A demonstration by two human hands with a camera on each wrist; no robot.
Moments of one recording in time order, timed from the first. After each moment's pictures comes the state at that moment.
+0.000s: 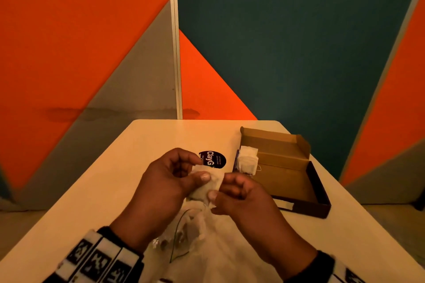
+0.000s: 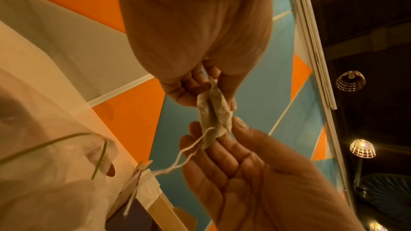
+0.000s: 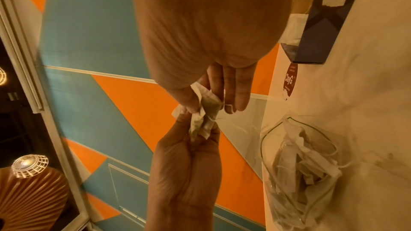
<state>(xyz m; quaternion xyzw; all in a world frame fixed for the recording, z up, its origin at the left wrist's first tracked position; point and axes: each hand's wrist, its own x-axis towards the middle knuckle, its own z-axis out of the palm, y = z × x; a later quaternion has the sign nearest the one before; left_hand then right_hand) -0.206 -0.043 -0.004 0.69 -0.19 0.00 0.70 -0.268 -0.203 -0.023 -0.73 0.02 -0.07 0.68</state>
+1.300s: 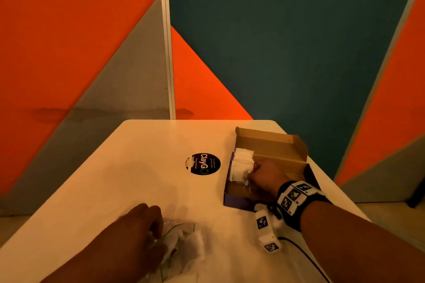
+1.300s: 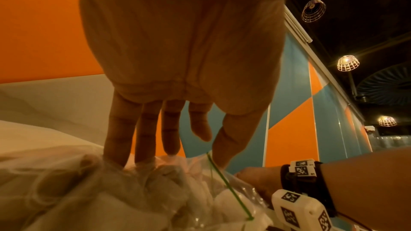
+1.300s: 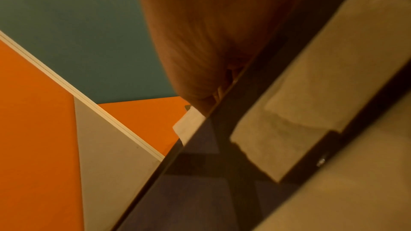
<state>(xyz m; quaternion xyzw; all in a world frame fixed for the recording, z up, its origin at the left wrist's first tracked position) -0.205 -0.001 -0.030 0.96 -0.21 -0.07 0.16 -0.123 -0.339 -0.066 -0.94 0.21 -0.03 0.28</state>
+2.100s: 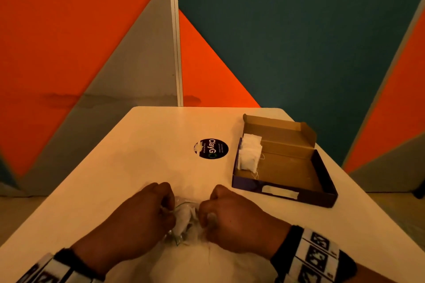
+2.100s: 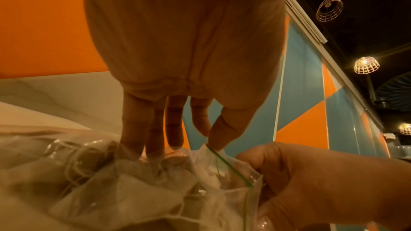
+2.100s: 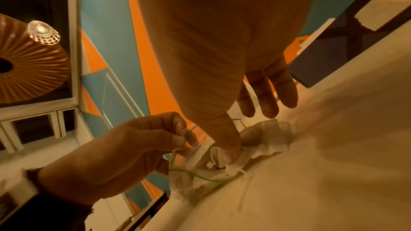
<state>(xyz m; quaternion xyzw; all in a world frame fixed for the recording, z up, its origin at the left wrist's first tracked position) -0.212 0.006 -0.034 0.95 -0.20 -0.08 0.23 -0.231 -0.211 -0.074 -0.97 -0.18 0.05 0.17</state>
